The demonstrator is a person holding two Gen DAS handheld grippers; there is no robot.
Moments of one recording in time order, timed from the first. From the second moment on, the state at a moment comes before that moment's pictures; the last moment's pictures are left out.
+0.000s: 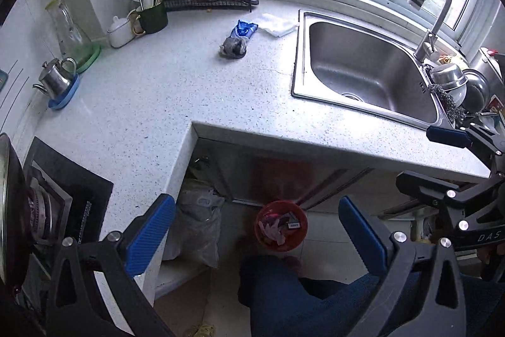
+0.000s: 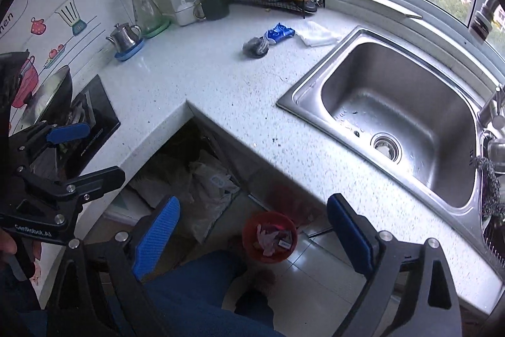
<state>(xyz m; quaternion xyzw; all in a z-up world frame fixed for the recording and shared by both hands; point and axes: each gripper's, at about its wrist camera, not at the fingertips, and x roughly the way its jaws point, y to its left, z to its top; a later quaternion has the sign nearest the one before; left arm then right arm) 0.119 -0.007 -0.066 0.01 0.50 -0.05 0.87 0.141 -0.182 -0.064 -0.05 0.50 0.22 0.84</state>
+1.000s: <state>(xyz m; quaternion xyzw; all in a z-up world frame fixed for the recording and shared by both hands) 0.364 0.099 -0.093 0.04 0.54 -0.08 0.84 0.348 -0.116 -0.062 0.01 0.53 0.14 0.83</state>
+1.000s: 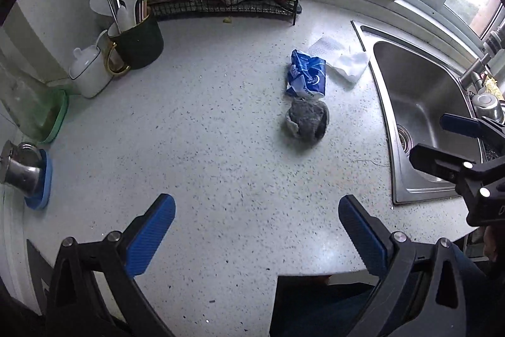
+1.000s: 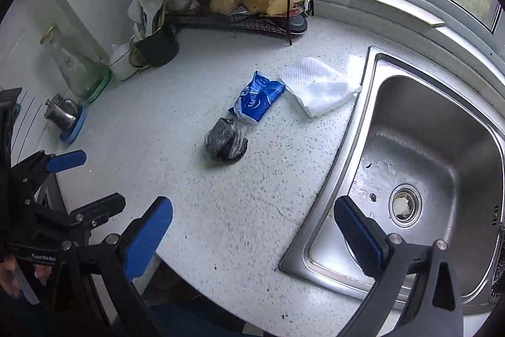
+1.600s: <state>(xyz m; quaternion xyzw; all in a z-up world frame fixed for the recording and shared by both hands) 0.456 0.147 -0.148 0.05 0.59 -0.08 0.80 0.427 -0.061 -0.112 0.00 0.60 0.12 0.79</state>
